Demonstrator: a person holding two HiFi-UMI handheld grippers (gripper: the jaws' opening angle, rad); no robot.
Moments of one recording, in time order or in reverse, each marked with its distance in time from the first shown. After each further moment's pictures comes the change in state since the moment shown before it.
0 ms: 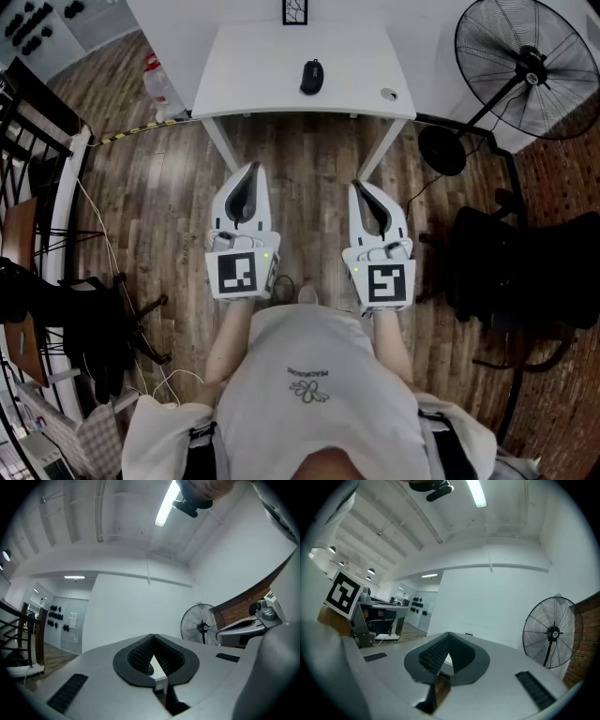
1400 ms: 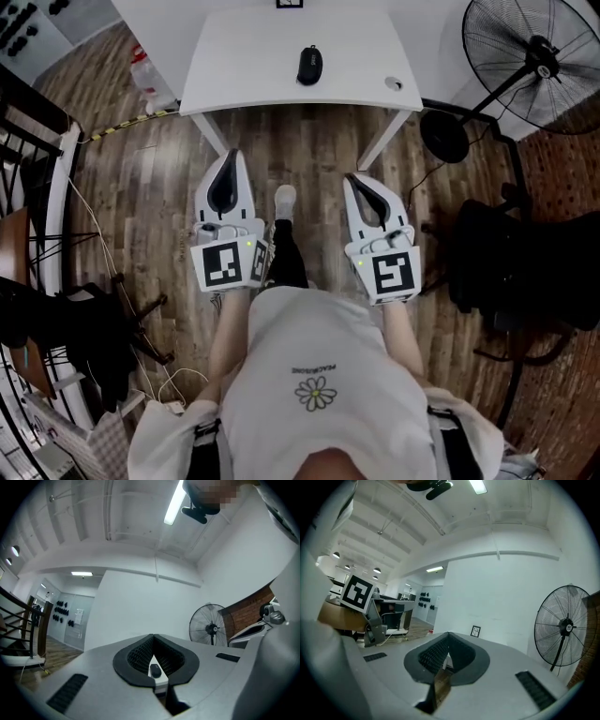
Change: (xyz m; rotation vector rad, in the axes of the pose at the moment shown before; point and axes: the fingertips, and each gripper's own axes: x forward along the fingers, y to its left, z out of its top) left arm 0.061 0.056 -0.039 -0.045 -0.020 0.045; right arm 0.067 -0.003 -0.041 -0.007 0.062 0.096
